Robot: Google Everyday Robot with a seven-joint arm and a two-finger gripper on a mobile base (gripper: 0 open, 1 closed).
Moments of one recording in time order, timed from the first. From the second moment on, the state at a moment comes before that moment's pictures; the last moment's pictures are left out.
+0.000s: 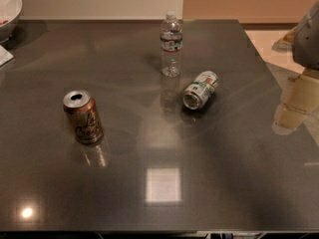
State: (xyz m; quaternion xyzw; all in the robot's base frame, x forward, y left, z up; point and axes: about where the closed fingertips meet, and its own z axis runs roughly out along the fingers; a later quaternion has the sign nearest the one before) arm 0.438 -0.217 0.976 -0.60 0.78 -0.03 0.16
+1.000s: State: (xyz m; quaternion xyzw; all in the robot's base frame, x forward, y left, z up) arm 0.497 -0.212 0.961 -0.65 0.74 -0.02 0.16
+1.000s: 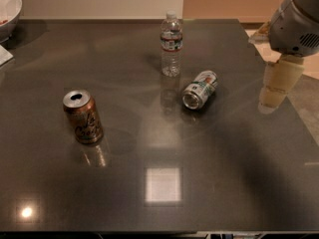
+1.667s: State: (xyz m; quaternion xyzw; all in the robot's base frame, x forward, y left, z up) arm 0.559 -0.189 0.936 -0.75 0.64 0.01 0.17
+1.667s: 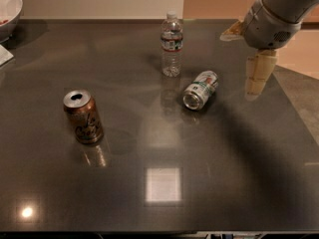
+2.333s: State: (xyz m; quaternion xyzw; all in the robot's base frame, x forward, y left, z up) arm 0.608 -0.165 0.898 -0.84 0.52 0.03 0.15
